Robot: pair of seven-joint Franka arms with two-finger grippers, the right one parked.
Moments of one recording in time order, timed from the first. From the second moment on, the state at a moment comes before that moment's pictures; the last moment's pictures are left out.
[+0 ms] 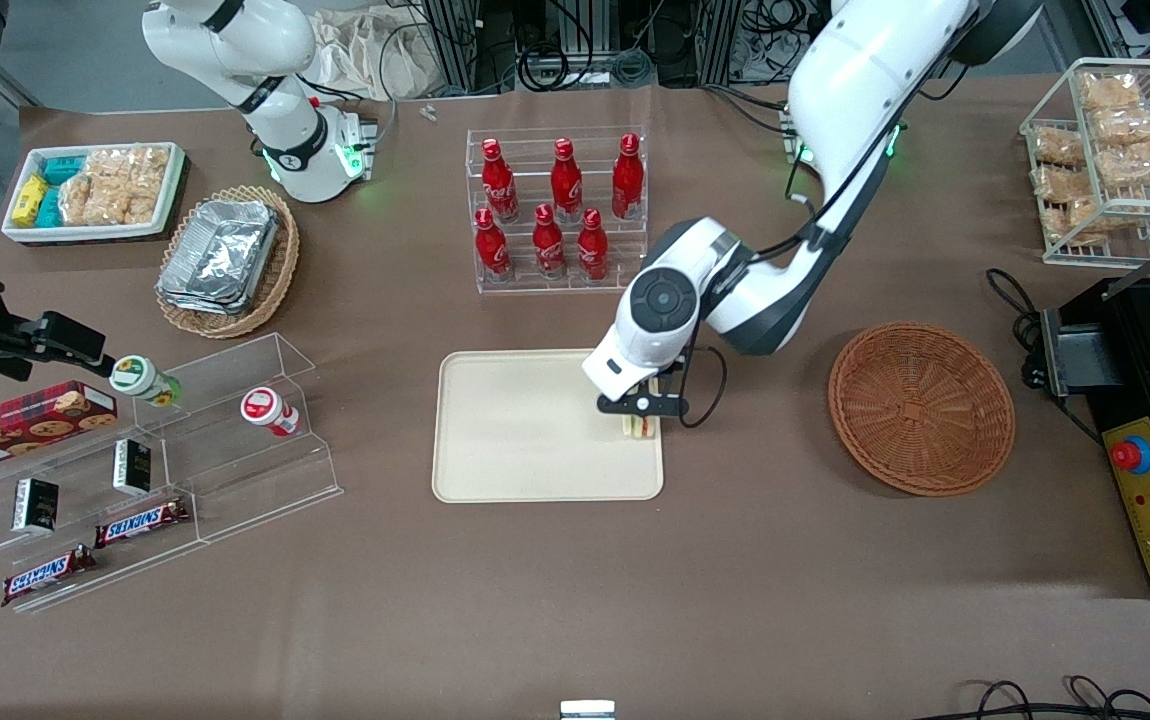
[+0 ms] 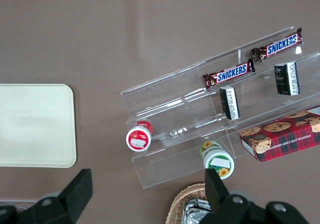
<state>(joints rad) -0.41 0.64 -0.34 -1.64 0.10 2.16 -0.68</state>
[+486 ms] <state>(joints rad) -0.41 0.66 -0.34 -1.56 0.13 2.15 -0.70</state>
